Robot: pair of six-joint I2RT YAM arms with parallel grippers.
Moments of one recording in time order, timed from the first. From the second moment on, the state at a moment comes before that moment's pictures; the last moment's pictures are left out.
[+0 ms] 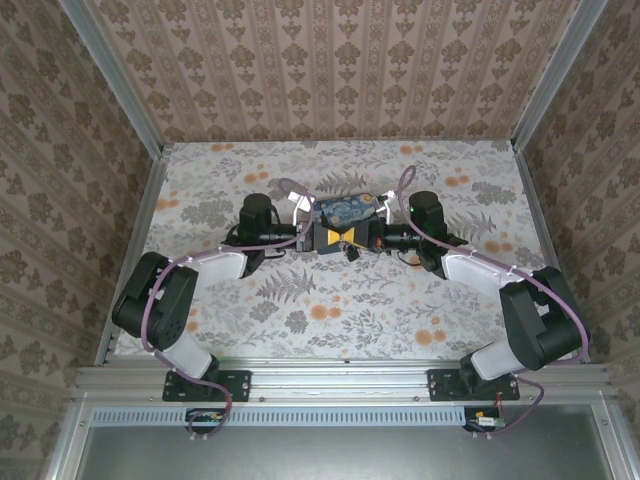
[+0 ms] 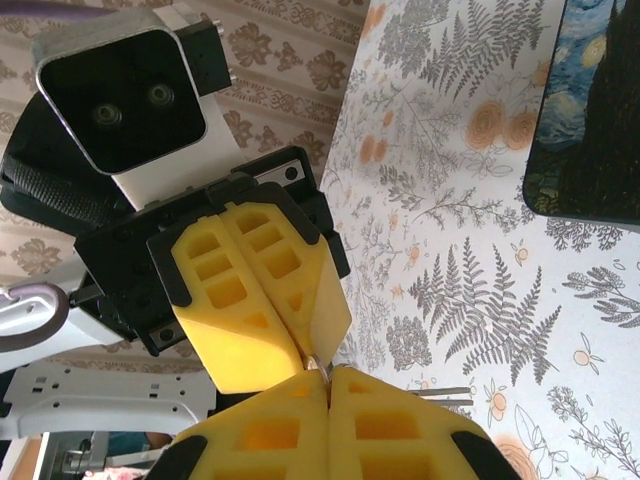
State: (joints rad) left arm -0.52 1.61 0.76 0.60 1.08 -0.73; right arm 0.36 1.47 0.75 0.33 -0.92 0.87
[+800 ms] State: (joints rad) left arm -0.60 1.55 0.87 0.14 1.16 -0.42; right arm 0.33 1.42 0.88 -0.10 -1.17 0.29
